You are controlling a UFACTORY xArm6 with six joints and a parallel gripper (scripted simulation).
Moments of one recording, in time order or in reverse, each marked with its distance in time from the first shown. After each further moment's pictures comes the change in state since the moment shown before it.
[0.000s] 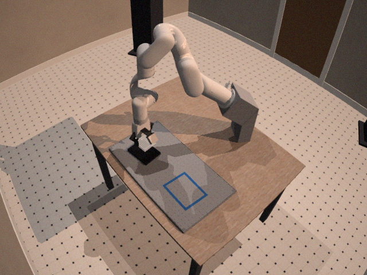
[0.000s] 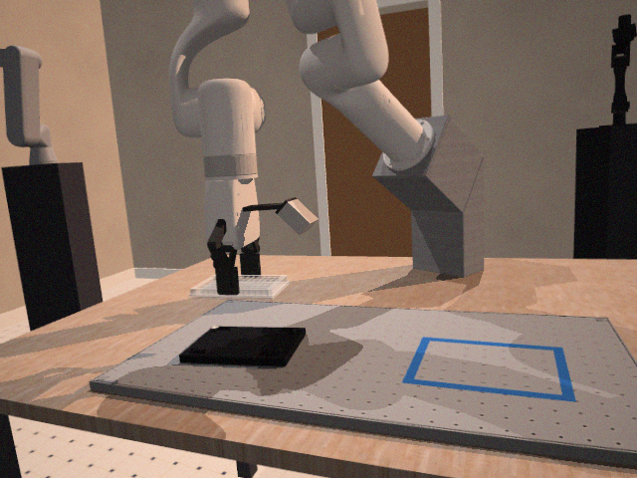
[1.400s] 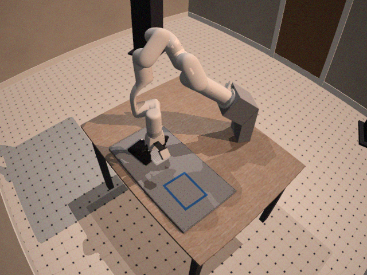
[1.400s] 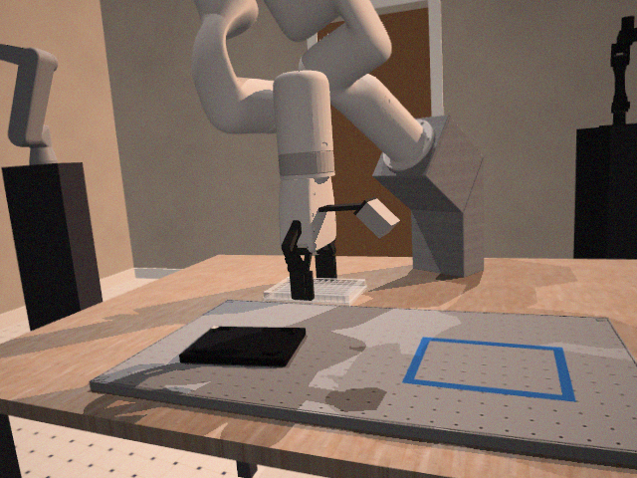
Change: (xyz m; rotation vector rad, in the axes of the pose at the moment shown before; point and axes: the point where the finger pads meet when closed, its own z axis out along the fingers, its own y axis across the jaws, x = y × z) arm 0.118 0.011 0.002 0.009 0.014 0.156
